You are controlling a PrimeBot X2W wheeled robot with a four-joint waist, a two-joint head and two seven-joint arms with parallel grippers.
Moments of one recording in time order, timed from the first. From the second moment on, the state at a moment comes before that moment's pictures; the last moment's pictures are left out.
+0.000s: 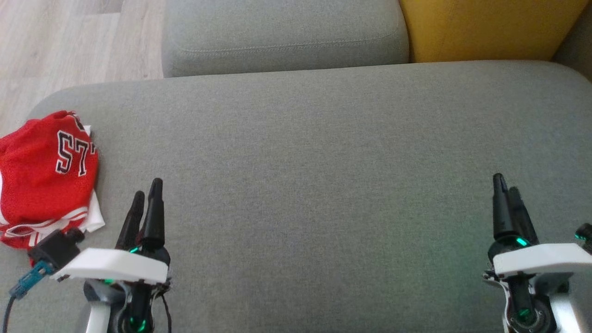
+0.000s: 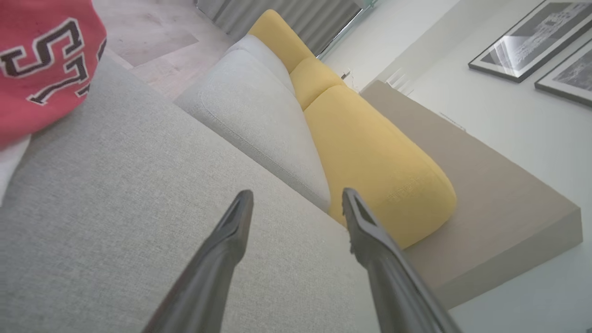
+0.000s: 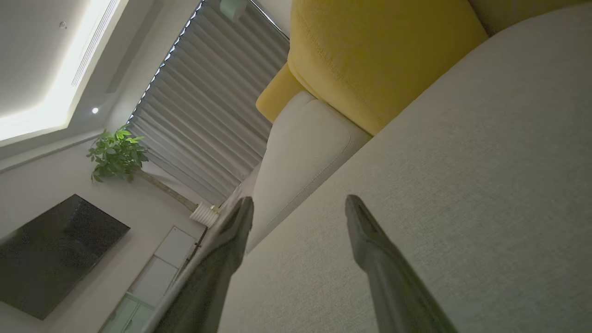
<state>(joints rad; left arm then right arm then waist) -0.03 0.06 -0.06 0.13 -0.85 -0.10 -0.06 -0.01 -0.07 -0.03 0.15 0.88 0.13 0.00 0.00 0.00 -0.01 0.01</state>
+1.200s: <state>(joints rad) -0.02 0.13 -0.20 0.16 -0.40 0.03 -0.16 -0.01 -0.07 0.00 0.16 0.39 0.13 -0.04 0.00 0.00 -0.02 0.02</state>
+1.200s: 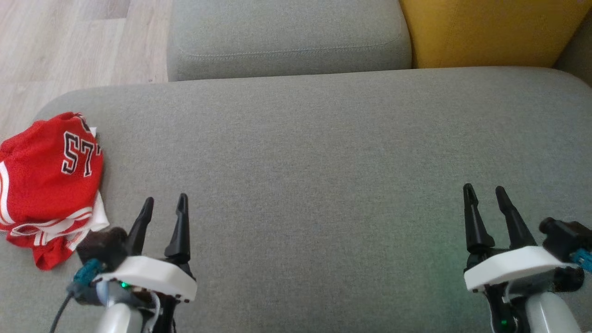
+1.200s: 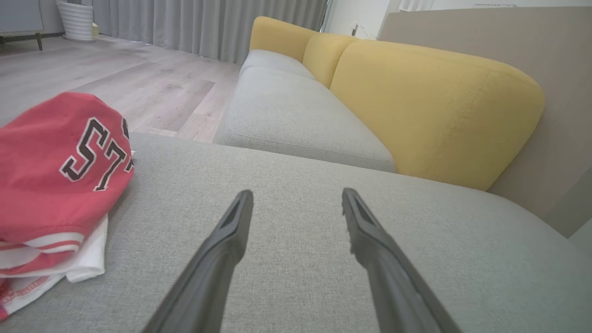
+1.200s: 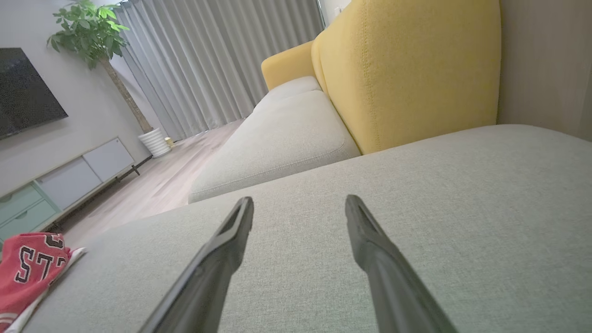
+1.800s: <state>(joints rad) -0.02 0.14 -0.23 0.20 -0.22 0.08 -0.21 0.01 -0.06 0.00 0.16 0.22 0.13 -0.05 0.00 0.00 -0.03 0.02</state>
